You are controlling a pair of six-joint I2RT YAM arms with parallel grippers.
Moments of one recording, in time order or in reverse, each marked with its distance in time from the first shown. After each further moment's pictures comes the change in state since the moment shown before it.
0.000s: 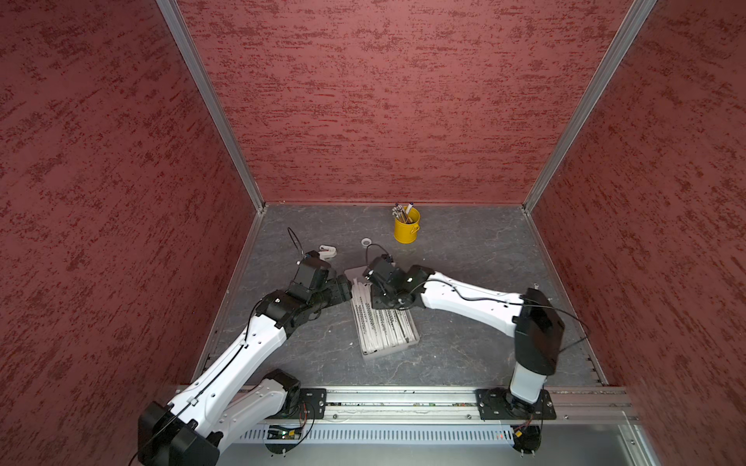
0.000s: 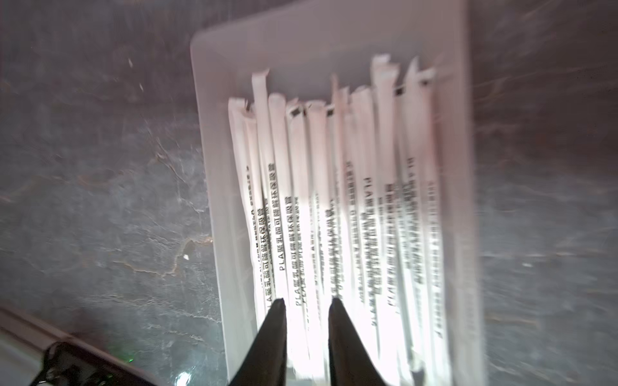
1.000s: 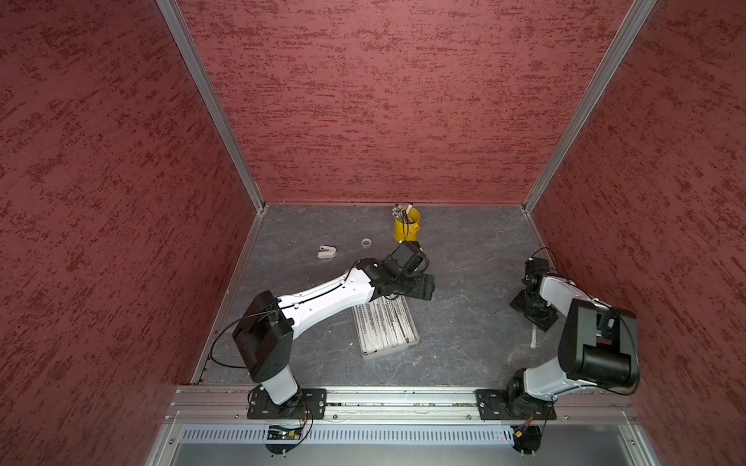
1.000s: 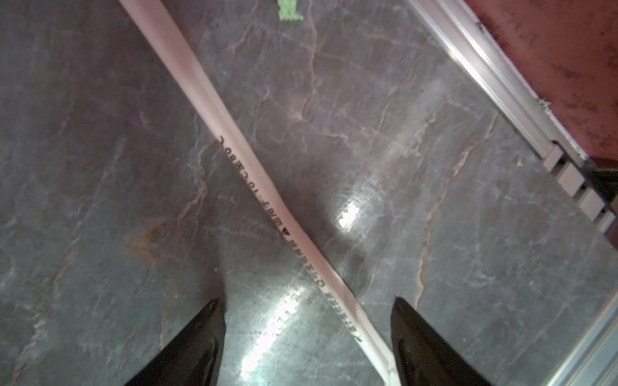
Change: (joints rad) left arm -0.409 0.693 0.514 0.115 0.093 0.087; right arm -1.222 -0.205 -0.631 0.061 0.157 -0.233
